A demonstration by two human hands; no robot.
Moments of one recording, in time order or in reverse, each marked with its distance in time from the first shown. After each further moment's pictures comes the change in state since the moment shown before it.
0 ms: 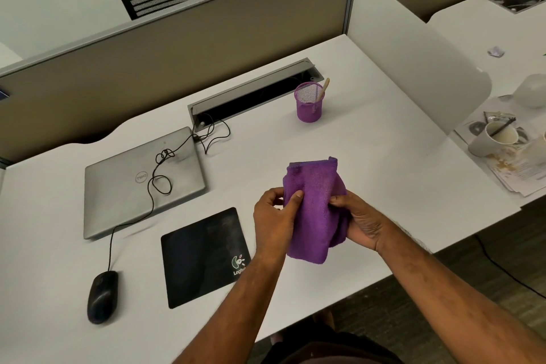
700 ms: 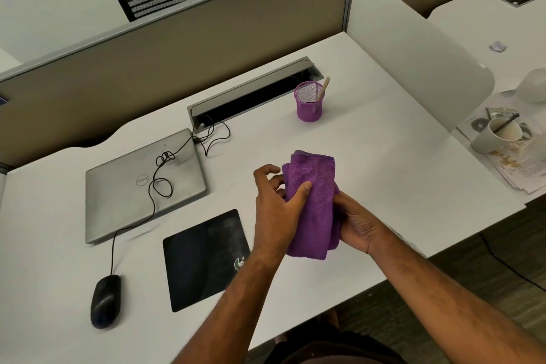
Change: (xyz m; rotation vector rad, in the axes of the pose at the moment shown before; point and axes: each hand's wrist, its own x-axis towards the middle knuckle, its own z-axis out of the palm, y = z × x) left_hand 0.000 0.041 -0.008 0.038 -0.130 0.150; right_hand 0.008 0.014 0.008 0.093 0.064 0.000
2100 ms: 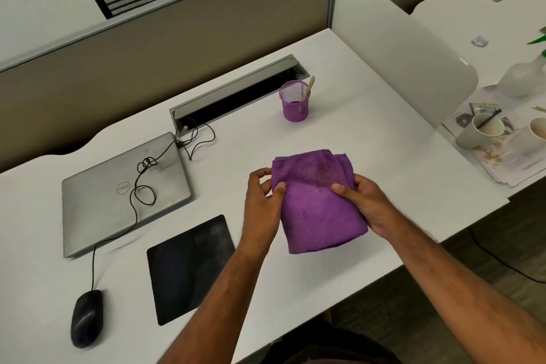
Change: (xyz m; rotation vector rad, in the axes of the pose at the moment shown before) left_hand 0.032 -0.025 0.008 -0.104 -0.031 -0.156; right_hand 0.011 -0.038 -0.070 -0.404 0.279 -0.134
